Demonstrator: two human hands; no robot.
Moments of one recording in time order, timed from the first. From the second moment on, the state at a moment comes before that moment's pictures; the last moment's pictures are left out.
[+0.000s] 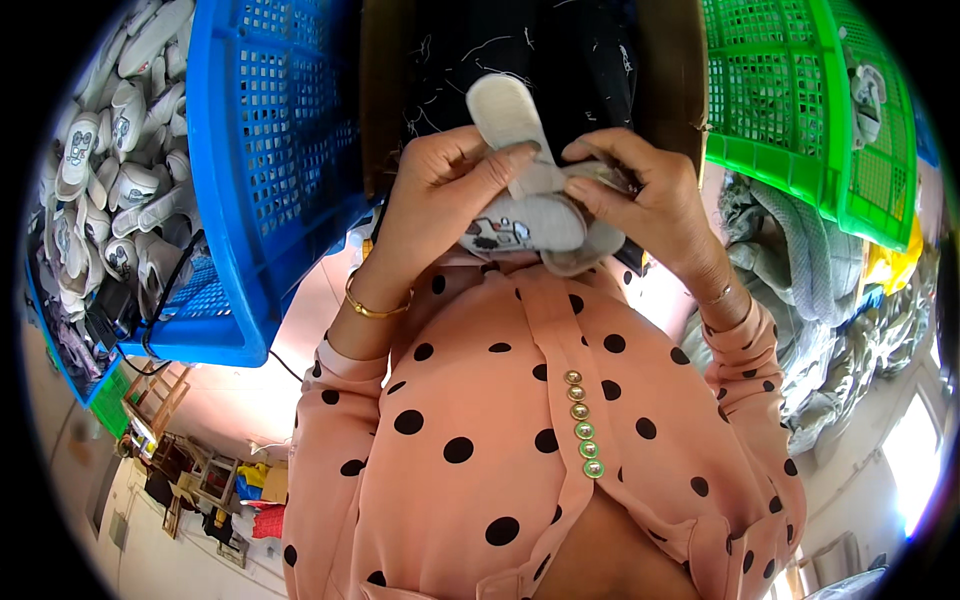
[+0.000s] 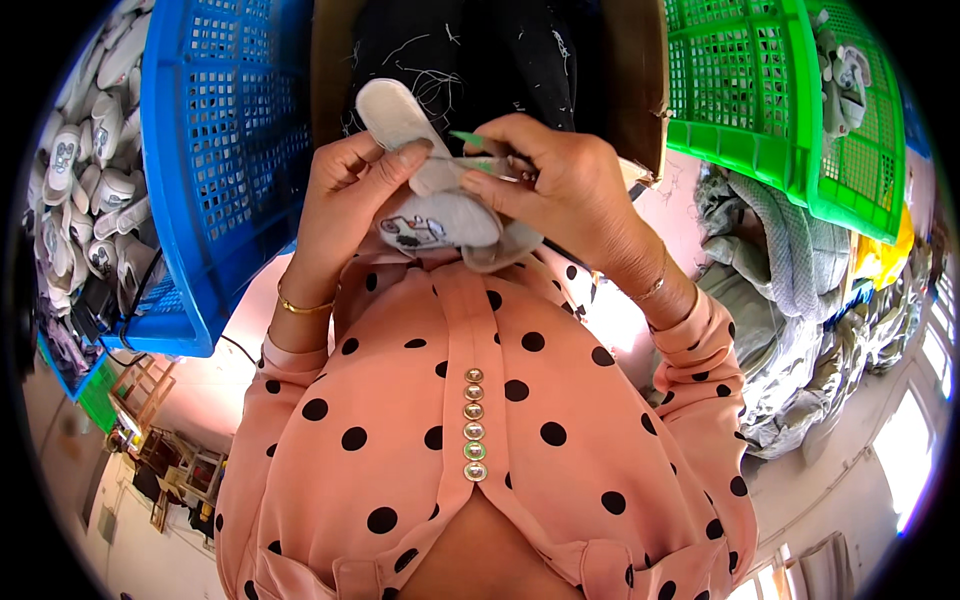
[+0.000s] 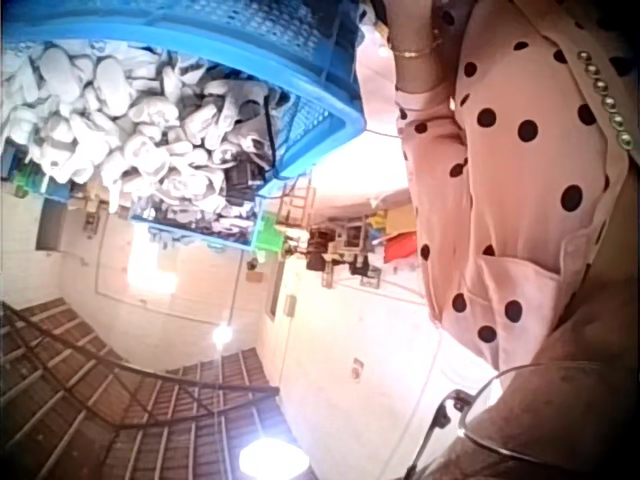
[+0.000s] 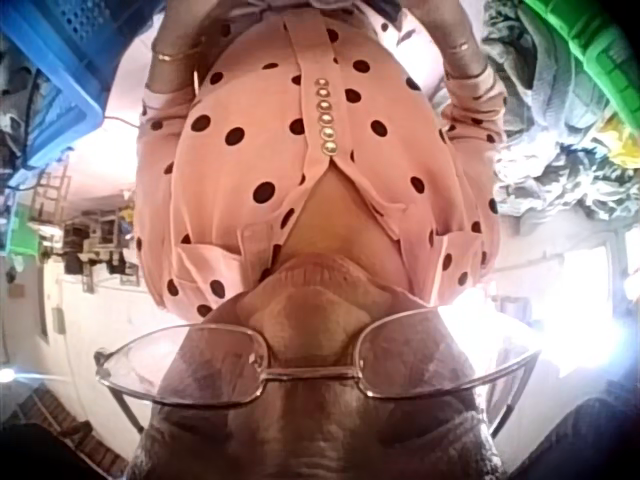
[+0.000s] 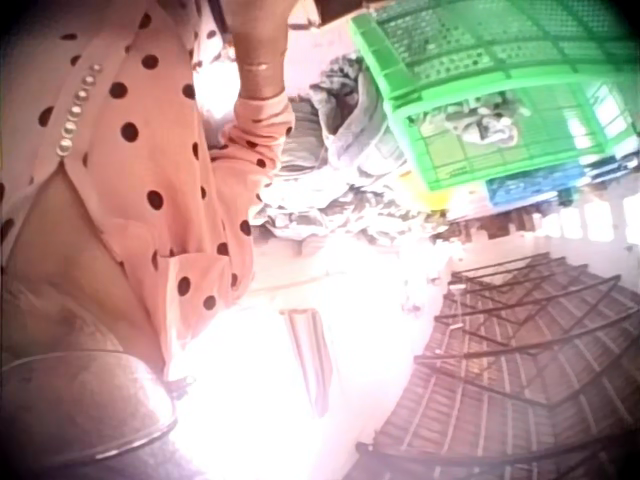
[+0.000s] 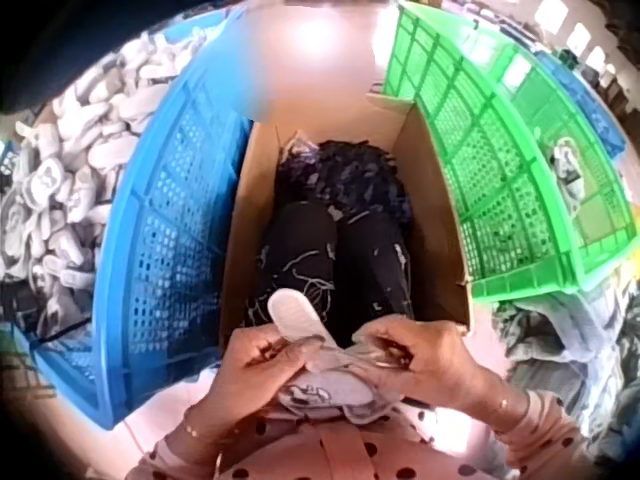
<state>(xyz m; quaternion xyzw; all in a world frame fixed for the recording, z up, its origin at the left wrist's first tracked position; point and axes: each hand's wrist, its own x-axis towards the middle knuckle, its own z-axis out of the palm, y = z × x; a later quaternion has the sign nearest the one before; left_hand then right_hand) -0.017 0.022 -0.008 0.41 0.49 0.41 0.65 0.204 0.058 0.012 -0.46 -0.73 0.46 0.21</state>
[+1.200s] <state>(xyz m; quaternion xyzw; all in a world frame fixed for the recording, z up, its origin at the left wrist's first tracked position) -0.006 0.026 -0.008 0.27 0.53 0.35 0.72 0.205 0.049 0.017 -0.34 -0.93 0.05 0.10</state>
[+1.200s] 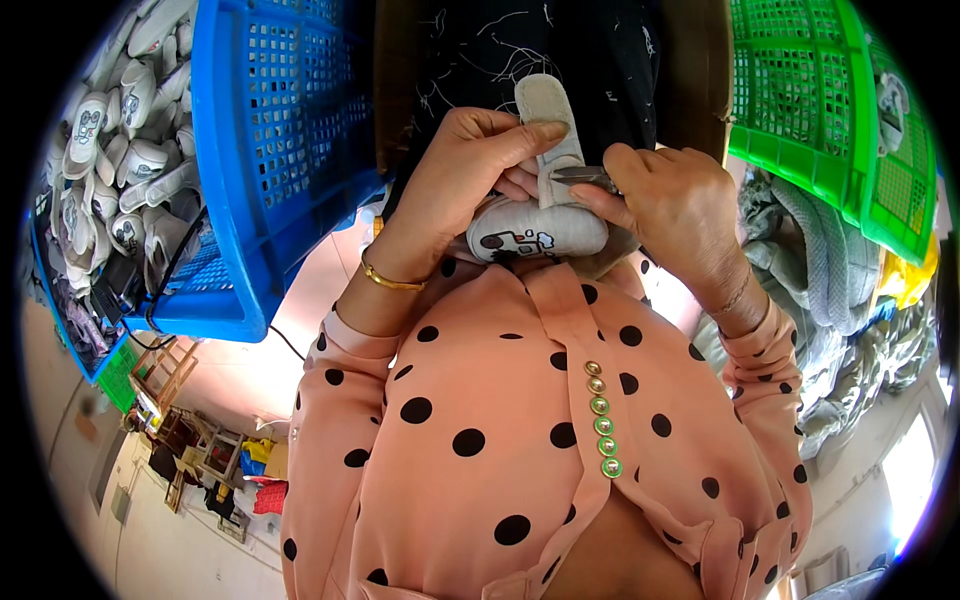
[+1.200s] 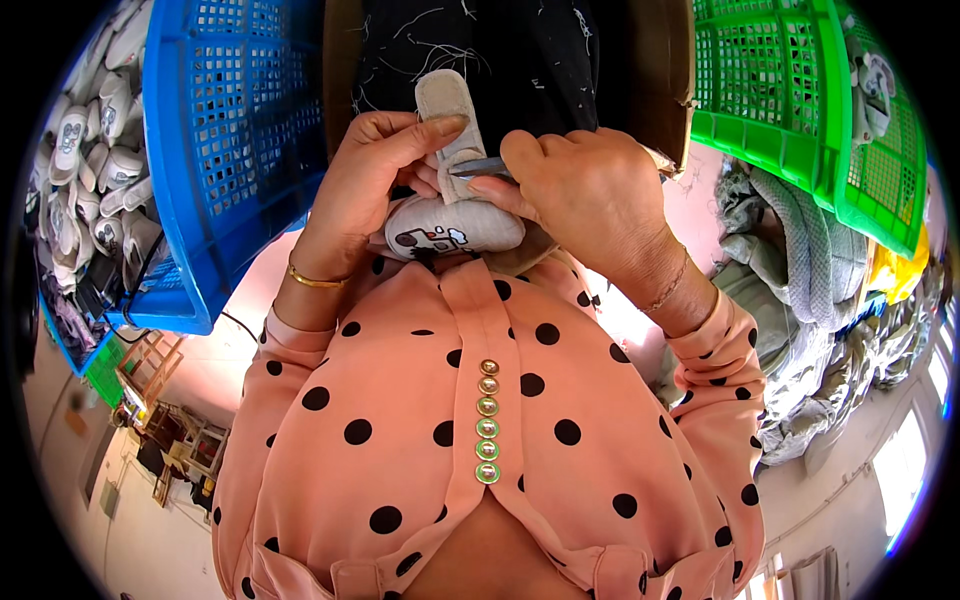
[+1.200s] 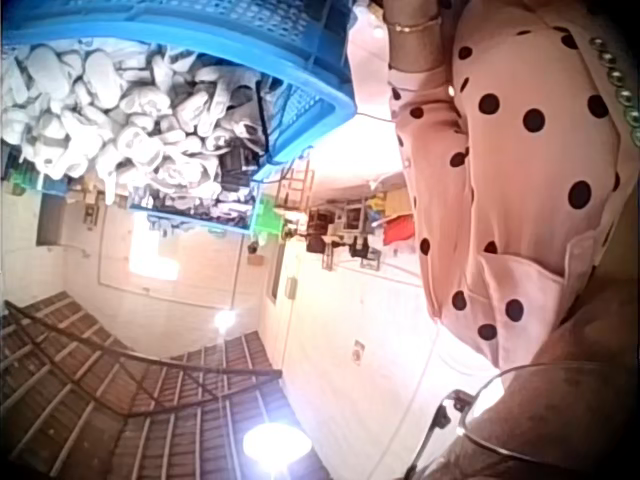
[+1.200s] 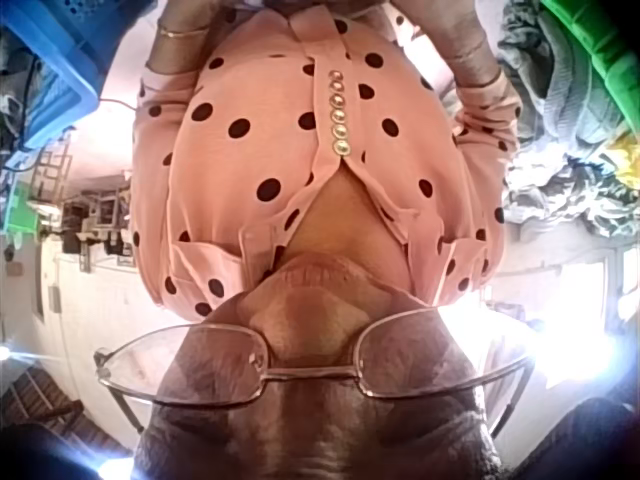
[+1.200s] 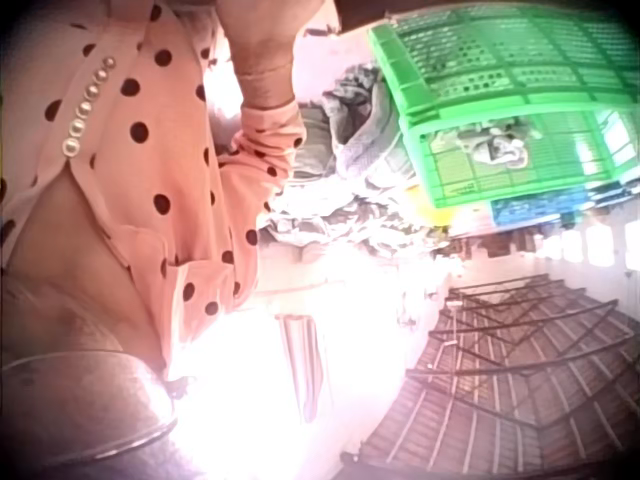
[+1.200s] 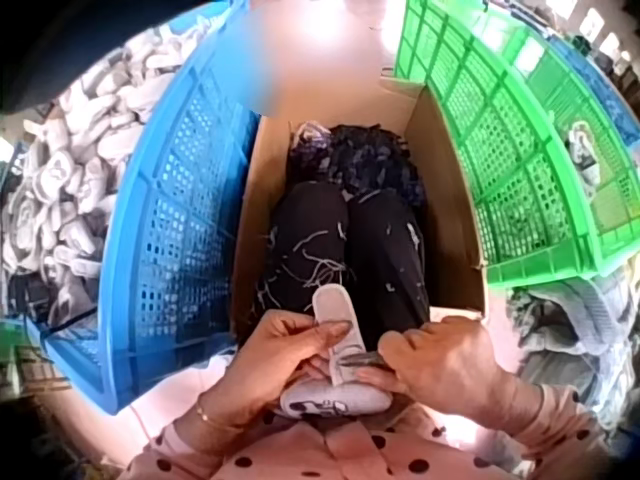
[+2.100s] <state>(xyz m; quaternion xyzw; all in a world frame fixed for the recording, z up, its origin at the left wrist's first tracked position) -0.004 0.026 -0.013 0.25 0.53 0.36 0.73 0.203 0.053 0.020 -0.34 -0.94 0.06 0.06</state>
